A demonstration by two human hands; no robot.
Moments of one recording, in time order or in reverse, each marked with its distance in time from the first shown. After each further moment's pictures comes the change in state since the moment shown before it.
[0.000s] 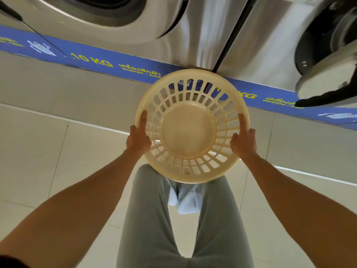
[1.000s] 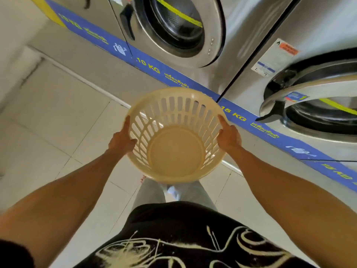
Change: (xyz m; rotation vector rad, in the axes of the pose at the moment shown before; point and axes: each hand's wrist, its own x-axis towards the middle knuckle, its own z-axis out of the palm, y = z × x) left_hand -0.271 -0.097 -0.137 -0.197 0.090 -0.154; right_hand -0.191 -0.089 -0.155 -0.314 -0.085 -0.379
